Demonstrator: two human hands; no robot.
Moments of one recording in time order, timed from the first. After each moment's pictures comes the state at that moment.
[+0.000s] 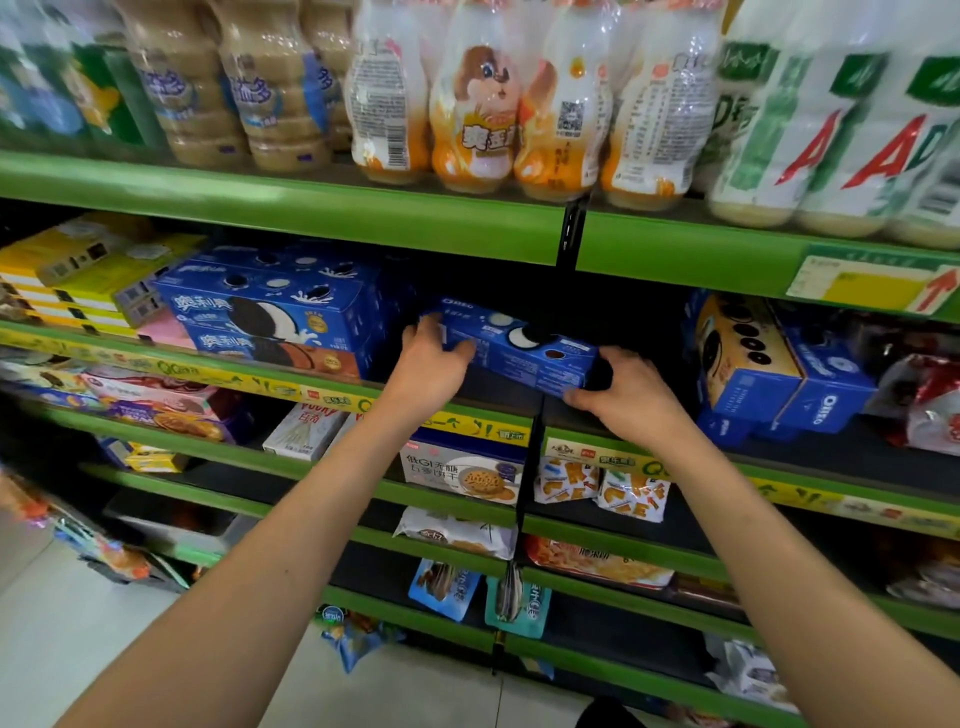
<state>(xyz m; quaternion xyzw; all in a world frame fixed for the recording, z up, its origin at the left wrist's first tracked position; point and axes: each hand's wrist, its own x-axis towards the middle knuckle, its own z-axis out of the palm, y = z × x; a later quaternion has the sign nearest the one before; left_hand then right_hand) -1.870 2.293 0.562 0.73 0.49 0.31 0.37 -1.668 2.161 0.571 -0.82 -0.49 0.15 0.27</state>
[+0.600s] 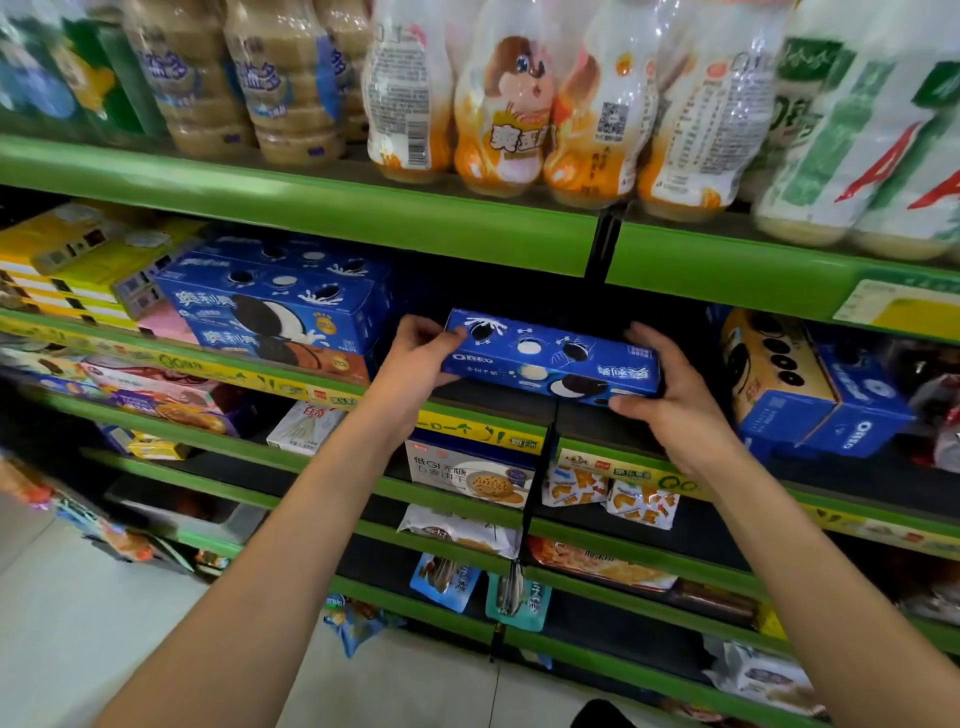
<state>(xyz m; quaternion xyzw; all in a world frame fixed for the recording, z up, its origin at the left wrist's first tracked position) -1.887 2.296 0.567 0.53 0.41 0.41 0.62 -1.650 2.148 0.561 -0.68 -0.43 0.29 0.52</state>
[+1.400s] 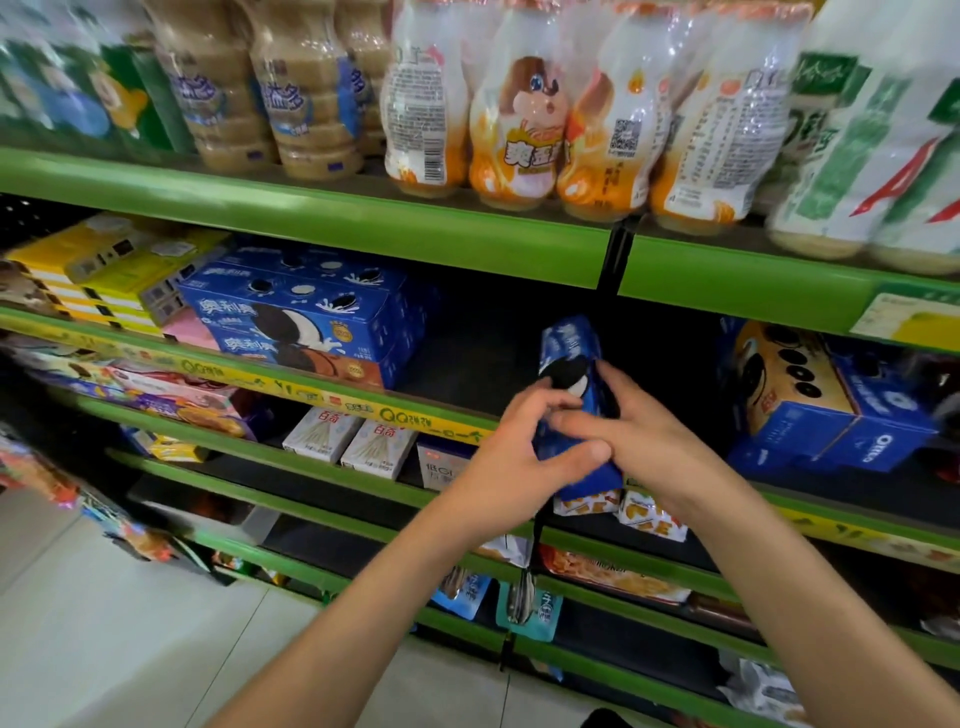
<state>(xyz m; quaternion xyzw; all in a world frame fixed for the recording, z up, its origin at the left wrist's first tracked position) -1.875 2.183 0.577 0.75 0.28 0.27 0.53 -1.720 2.139 0.601 -0.65 -0.45 0.41 0.45</state>
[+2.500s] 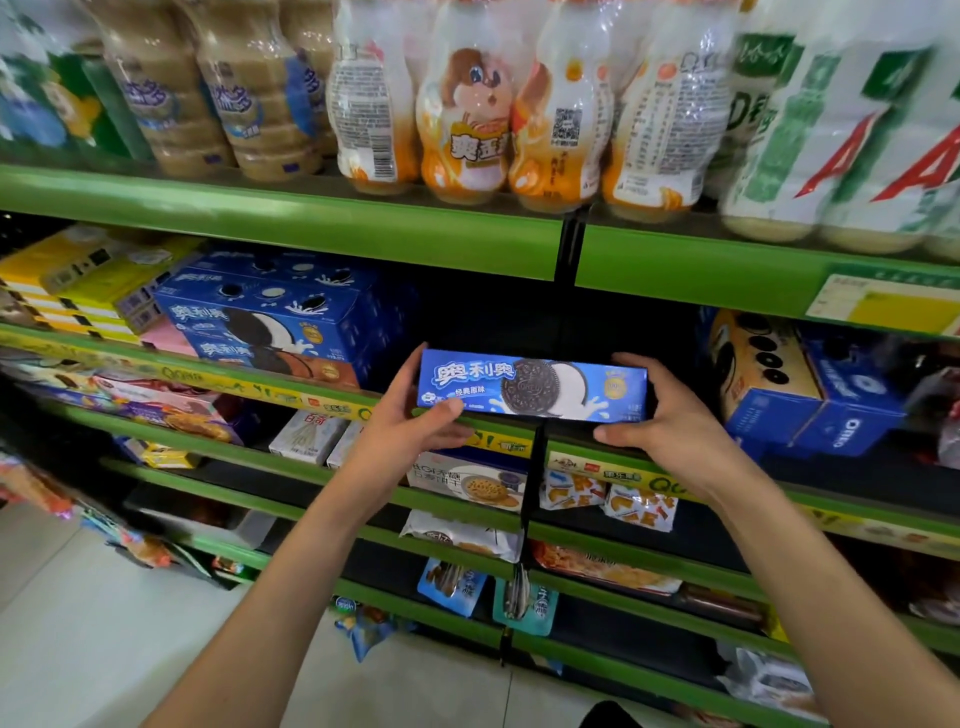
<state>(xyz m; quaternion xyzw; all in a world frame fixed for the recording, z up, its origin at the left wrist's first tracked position) -1.916 2.246 0.541 0.59 0.33 0.36 0.64 -1.642 2.134 0.553 -0.69 -0.46 0.31 0.46</state>
